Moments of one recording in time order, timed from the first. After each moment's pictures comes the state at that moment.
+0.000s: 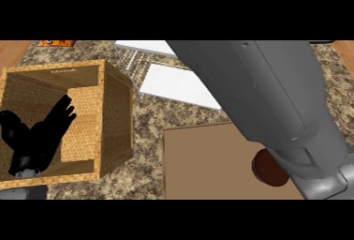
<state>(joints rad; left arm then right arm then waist) -0.06 0.20 0.14 -1.62 0.09 -0.05 0.42 -1.54 -0.06 0.09 -1.02 0.86 0.04 1.07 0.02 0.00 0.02</state>
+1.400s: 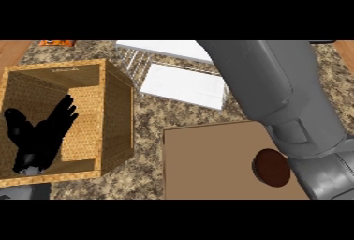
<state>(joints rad) -0.08 0.16 0.17 -1.60 0.04 -0.08 0.42 -1.55 -0.08 0.00 -0.75 0.91 -0.11 0.90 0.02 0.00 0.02</state>
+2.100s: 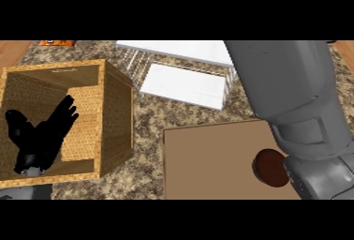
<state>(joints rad) -0.07 0.15 0.19 -1.59 0.03 -0.09 0.41 -1.55 -0.06 -0.19 -0.84 0.82 -0.44 0.88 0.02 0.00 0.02</state>
